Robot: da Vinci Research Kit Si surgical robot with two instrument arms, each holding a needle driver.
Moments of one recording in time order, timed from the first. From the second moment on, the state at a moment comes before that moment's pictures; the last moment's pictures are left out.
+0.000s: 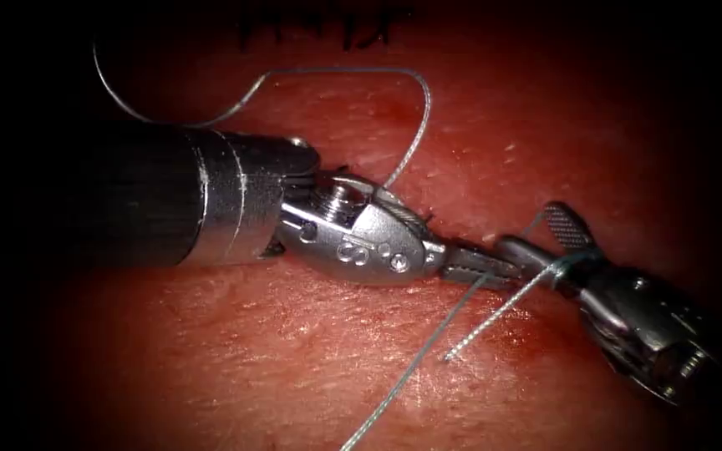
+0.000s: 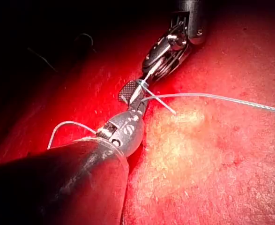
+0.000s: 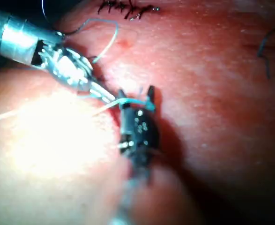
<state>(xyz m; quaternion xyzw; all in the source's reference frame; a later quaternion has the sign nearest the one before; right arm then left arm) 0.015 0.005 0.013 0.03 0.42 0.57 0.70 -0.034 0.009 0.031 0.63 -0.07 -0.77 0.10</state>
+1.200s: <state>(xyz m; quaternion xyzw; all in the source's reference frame) 0.021 0.002 0.006 -0.06 0.38 0.59 0.71 -0.032 0.018 0.032 0.59 -0.05 -0.80 0.07</state>
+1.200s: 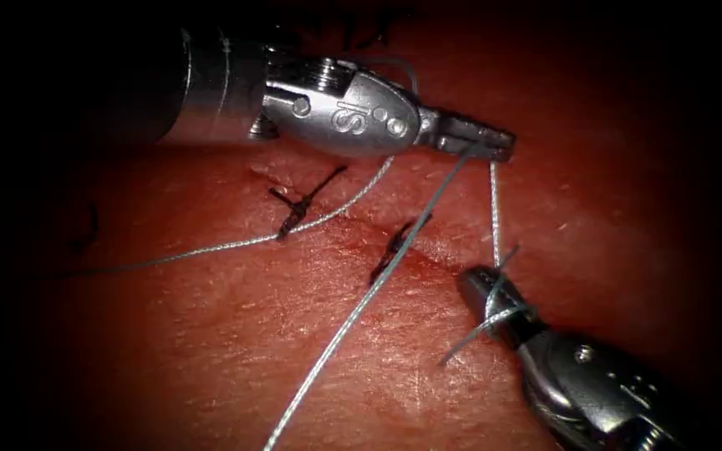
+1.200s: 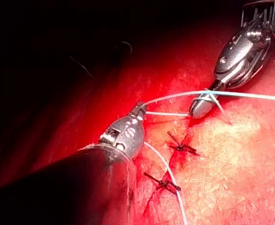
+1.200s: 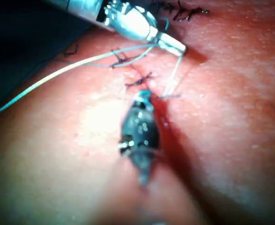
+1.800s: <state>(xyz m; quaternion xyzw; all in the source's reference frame) 0.024 -0.002 0.004 -0.07 0.39 0.57 0.72 -0.035 0.027 0.030 0.58 -0.08 -0.81 0.02</state>
